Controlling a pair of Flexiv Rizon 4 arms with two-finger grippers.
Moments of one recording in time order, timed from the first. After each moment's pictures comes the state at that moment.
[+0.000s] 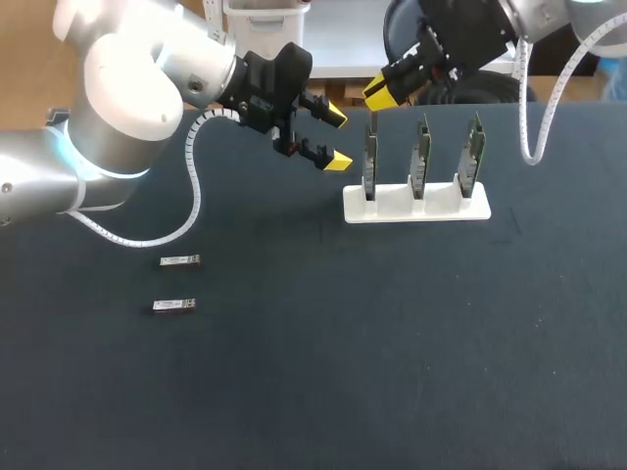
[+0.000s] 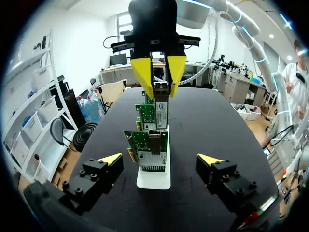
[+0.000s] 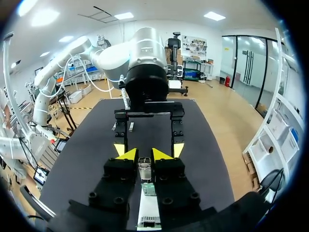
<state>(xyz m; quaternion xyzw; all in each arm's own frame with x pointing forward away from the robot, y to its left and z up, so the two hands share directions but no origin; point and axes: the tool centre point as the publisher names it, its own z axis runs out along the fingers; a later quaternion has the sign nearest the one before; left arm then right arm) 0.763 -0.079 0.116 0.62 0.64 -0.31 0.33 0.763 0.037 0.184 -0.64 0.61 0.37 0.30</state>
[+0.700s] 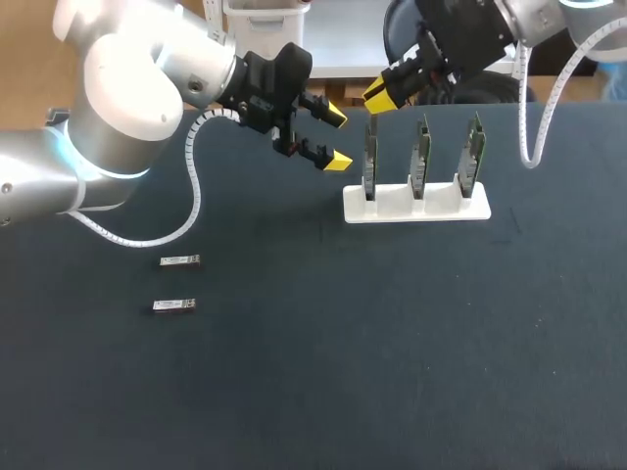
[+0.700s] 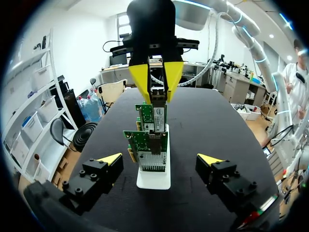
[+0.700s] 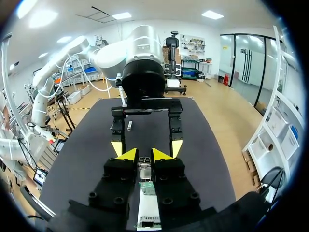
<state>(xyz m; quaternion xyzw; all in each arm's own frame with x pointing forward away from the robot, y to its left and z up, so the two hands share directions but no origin) 0.762 -0.078 0.116 0.62 0.64 -0.31 0.33 0.766 0.035 0.177 -0.63 0.62 0.37 0.30</state>
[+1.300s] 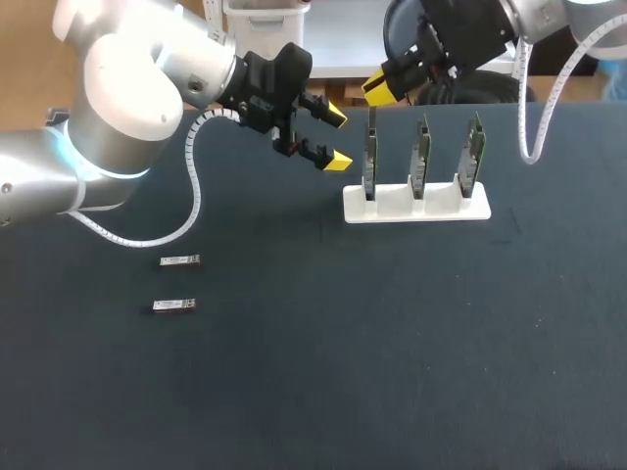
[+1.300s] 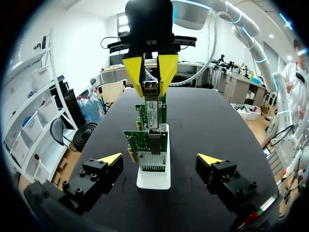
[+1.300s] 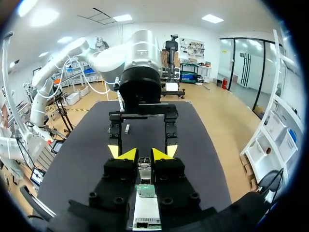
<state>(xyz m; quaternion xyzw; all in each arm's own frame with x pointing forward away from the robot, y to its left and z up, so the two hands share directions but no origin) 0.762 -0.078 0.116 0.62 0.64 -0.31 0.33 0.773 0.037 0.185 -0.63 0.61 0.36 0.32</state>
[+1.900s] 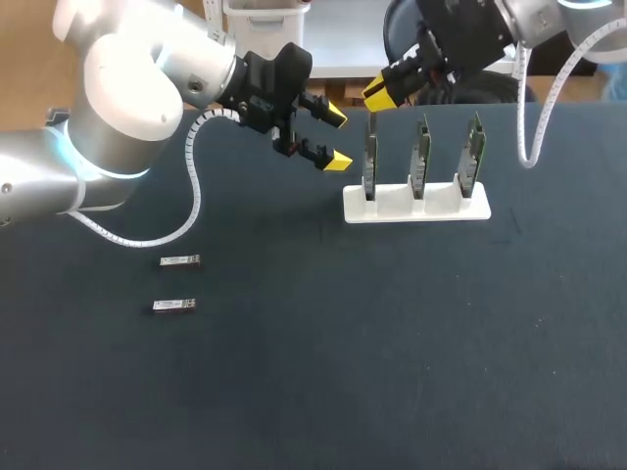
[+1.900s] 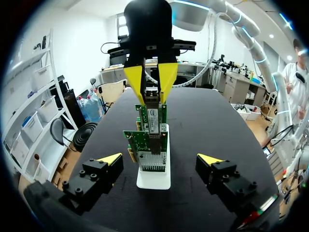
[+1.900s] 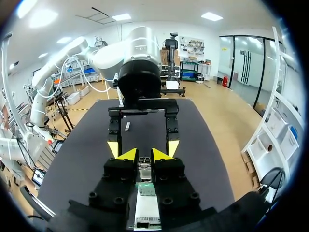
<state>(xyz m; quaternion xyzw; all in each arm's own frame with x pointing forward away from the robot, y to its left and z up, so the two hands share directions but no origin) 0.762 -0.078 0.116 0.62 0.64 -0.31 0.33 0.771 0.036 0.175 -0.63 0.61 0.37 0.31</state>
